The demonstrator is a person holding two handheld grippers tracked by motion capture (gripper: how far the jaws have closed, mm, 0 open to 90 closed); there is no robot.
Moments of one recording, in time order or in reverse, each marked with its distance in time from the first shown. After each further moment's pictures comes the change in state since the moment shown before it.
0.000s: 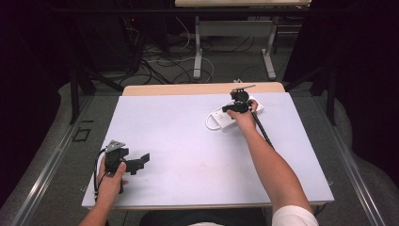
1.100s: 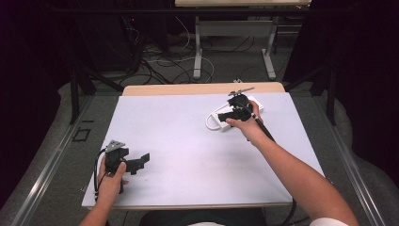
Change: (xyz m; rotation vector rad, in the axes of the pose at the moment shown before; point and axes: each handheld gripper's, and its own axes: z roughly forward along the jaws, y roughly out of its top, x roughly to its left) left arm -0.001 0.000 0.000 0.001 0.004 -0.006; right arm 0.042 -0.015 -0.075 -0.021 0.020 -0.172
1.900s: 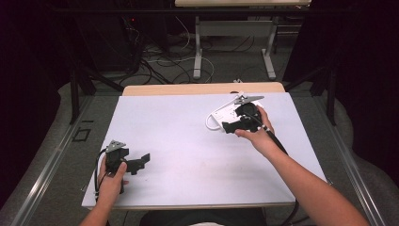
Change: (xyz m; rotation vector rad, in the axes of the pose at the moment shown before) left arm -0.001 0.000 0.001 0.001 0.003 0.001; right arm 0.006 -0.026 -0.043 -0.071 0.017 -0.096
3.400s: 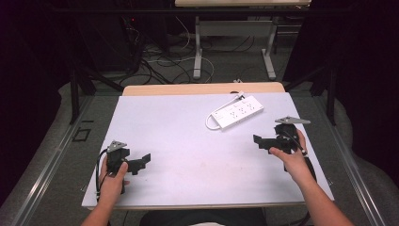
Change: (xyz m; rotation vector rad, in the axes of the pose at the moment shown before) left arm 0.000 -0.001 0.003 0.014 0.010 -0.003; right arm -0.057 -0.091 -0.057 -0.090 -0.035 0.209
